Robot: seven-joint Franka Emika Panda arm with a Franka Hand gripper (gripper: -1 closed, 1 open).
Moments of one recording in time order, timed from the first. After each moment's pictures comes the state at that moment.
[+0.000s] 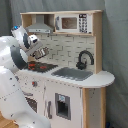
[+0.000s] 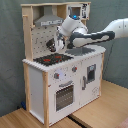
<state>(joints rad) -1.52 -0.47 2.03 -1.52 0.06 2.30 0.39</state>
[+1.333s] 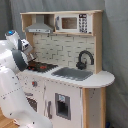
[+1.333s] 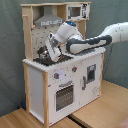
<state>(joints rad) -1.67 -0.52 2.30 -1.44 0.15 2.40 0.27</state>
